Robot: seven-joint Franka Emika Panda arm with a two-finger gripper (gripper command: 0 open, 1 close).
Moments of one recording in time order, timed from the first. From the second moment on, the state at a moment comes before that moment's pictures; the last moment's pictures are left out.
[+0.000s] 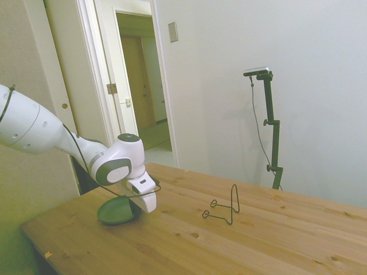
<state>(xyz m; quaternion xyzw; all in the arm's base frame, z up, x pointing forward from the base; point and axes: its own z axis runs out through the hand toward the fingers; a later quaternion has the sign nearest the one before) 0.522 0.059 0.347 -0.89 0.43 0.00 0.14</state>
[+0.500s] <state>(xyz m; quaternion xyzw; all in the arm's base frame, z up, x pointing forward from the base) 0.508 0.050 0.380 -0.90 0.41 -0.01 0.12</state>
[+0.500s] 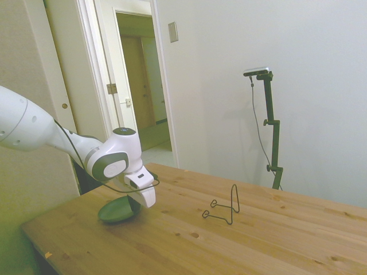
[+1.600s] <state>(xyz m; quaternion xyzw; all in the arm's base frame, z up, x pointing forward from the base) 0.519 -0.107 0.555 -0.90 0.43 -0.07 -0.06</state>
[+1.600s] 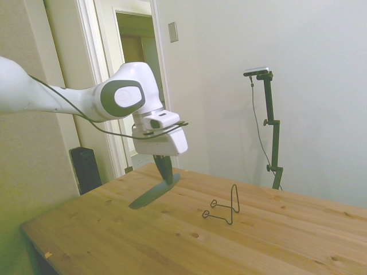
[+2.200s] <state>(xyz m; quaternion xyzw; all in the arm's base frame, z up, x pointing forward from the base) 0.609 -0.160 0.587 -0.87 0.45 -0.10 -0.18</state>
